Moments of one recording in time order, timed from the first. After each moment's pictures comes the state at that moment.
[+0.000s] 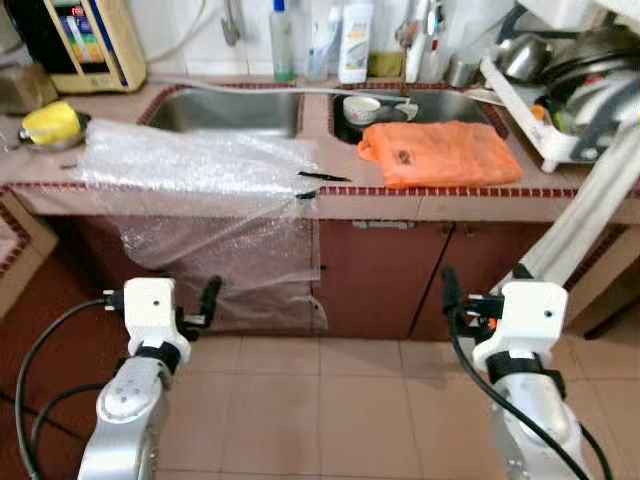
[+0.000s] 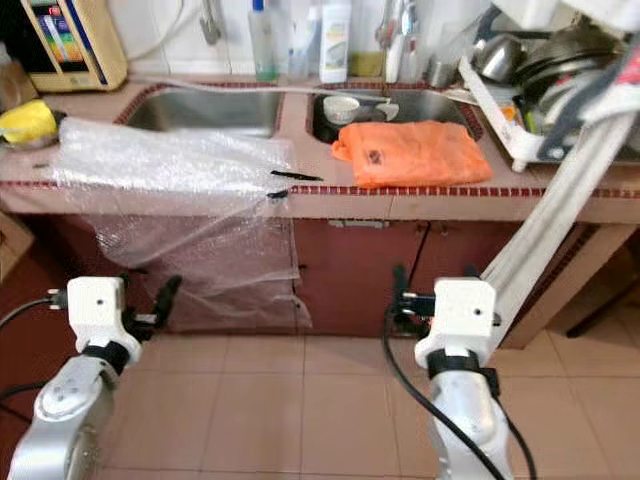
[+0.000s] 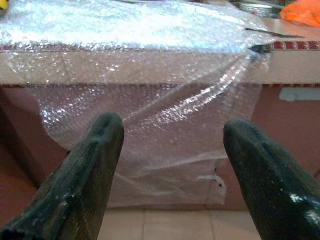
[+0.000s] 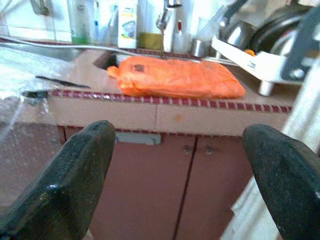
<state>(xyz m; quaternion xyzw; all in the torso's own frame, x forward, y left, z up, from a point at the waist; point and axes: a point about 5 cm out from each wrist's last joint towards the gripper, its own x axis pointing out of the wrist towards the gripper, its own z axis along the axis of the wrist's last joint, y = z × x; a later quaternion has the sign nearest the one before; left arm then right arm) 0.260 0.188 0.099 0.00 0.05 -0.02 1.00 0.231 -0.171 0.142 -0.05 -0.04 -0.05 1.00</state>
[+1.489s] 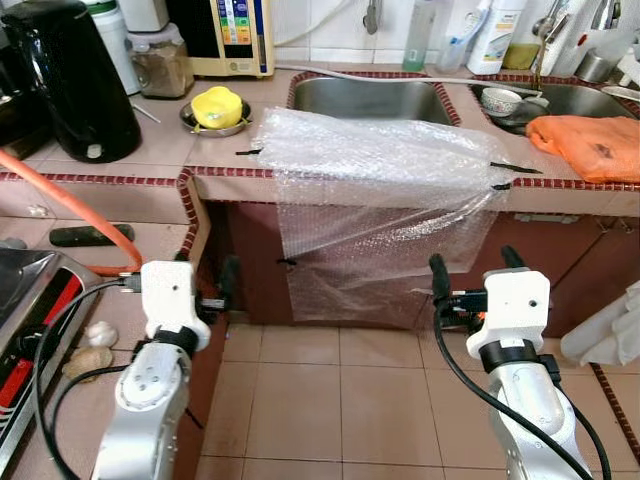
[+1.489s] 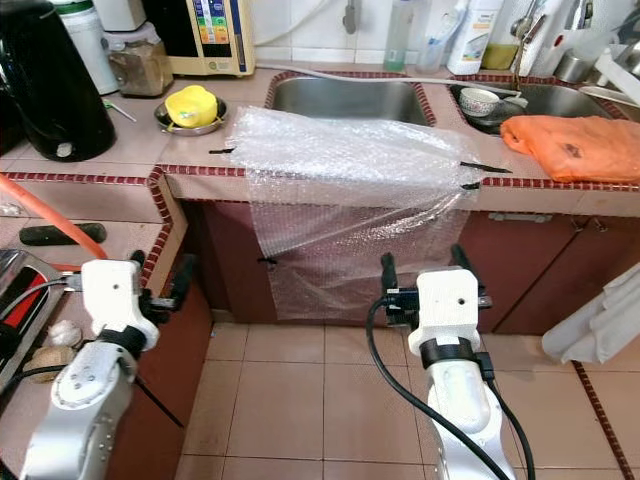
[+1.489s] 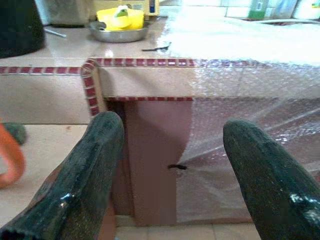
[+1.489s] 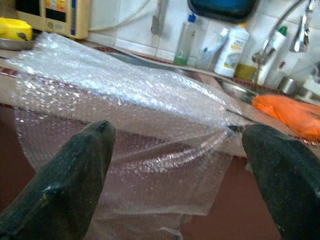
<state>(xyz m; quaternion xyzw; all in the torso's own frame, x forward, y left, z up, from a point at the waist) 0.267 0.169 0.123 0.00 0.00 -0.04 1.00 0.242 -0.161 0.151 -0.10 -0.07 -0.02 0.99</state>
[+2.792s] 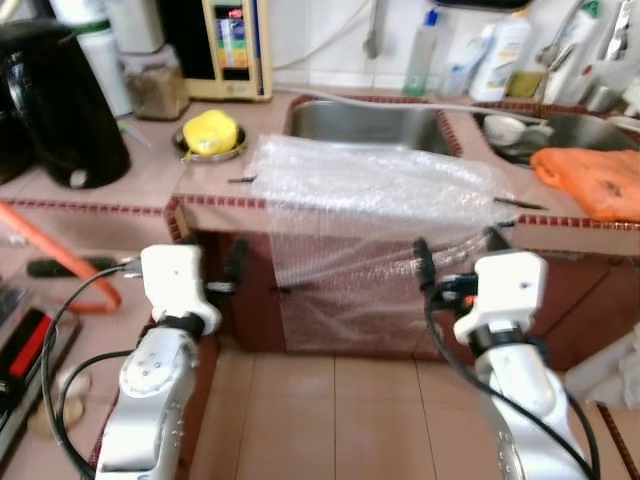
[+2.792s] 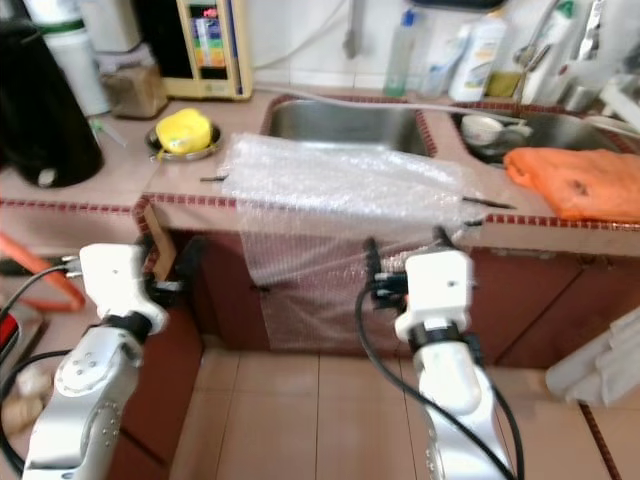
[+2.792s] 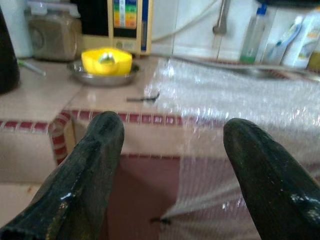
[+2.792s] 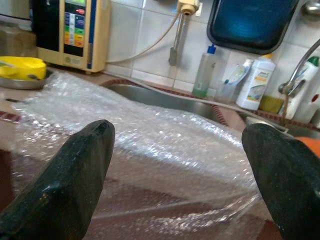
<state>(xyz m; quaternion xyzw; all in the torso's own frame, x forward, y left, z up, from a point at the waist) 0.276 0.158 0.140 -0.04 -0.04 -0.06 1.00 0.251 -0.151 0.166 -0.08 -0.10 0.03 0.99</state>
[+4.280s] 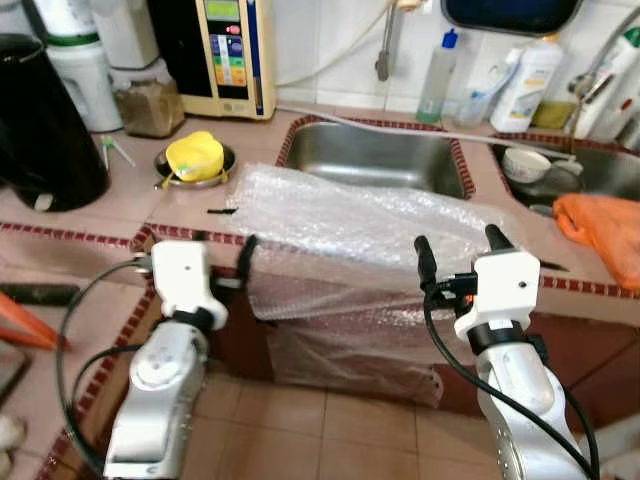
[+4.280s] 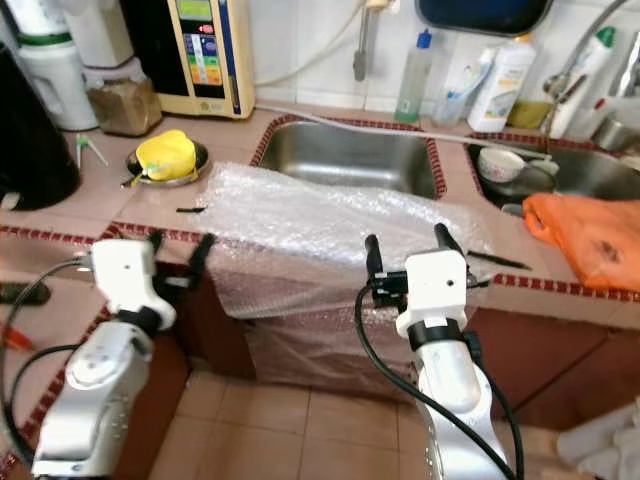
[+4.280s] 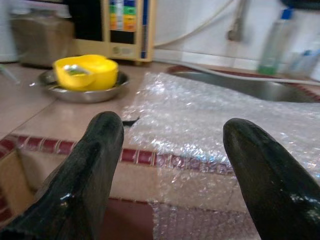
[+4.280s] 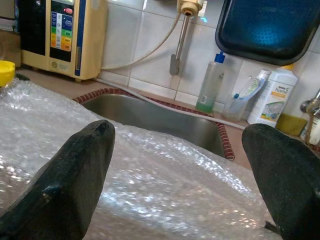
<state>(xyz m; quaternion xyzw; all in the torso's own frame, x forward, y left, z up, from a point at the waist) 0.280 0.155 0.141 -0.04 -0.04 -0.05 1.00 0.253 -0.148 0.168 -0.09 -0.11 0.03 0.99</state>
